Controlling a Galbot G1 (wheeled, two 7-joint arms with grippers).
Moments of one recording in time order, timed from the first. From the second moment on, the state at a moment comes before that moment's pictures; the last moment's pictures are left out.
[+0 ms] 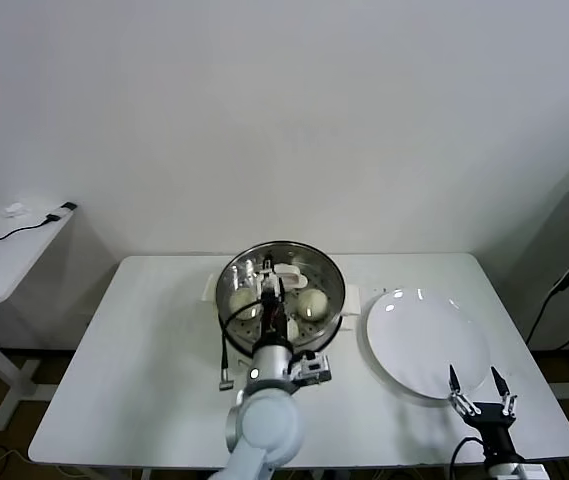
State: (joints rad) left arm 1.16 -1.61 0.00 -1.92 1.54 0.55 0.17; right arm -1.61 1.28 0.71 1.68 0.32 0.32 -0.05
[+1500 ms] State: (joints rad) left arm 1.58 -1.32 -0.59 -1.81 -0.18 -0.27 0.00; right arm -1.57 1.30 0.66 1.69 0.29 0.28 -0.03
